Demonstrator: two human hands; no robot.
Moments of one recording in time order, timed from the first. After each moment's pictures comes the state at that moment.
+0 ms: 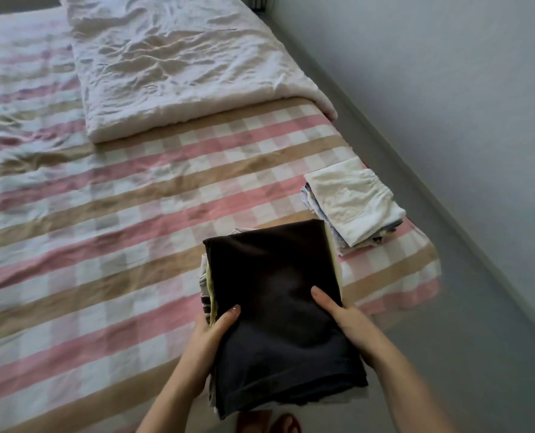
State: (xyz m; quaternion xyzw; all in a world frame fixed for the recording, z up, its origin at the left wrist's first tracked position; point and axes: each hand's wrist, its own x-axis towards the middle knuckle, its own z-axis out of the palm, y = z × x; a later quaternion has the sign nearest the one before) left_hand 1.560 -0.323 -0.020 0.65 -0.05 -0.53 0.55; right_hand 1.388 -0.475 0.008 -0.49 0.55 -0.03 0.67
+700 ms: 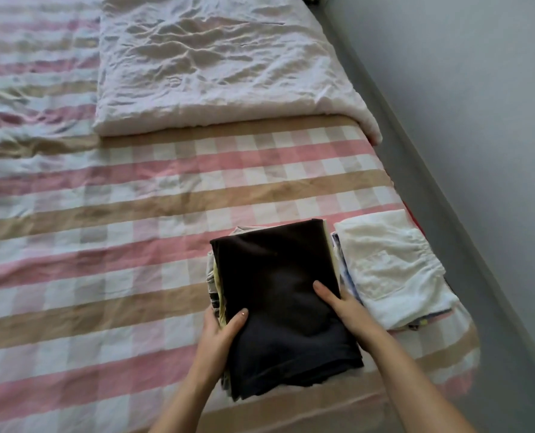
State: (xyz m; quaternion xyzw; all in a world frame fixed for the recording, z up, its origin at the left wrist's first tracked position) left_hand 1.620 -0.447 -0.114 0.69 0.00 -0.42 0.59; right_hand 1.492 -0.641 -0.073 -0.57 0.47 0.01 0.67
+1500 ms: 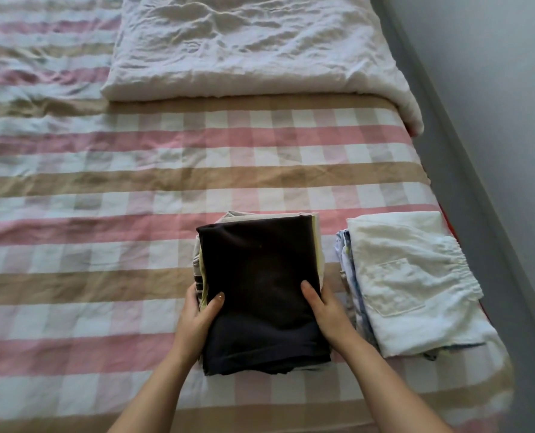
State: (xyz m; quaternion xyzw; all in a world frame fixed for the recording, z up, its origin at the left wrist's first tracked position) left_hand 1.626 -0.461 -0.195 0.78 -0.01 -0.31 0.55; right_hand 1.495 -0.661 -0.180 -0.65 0.40 0.01 0.65
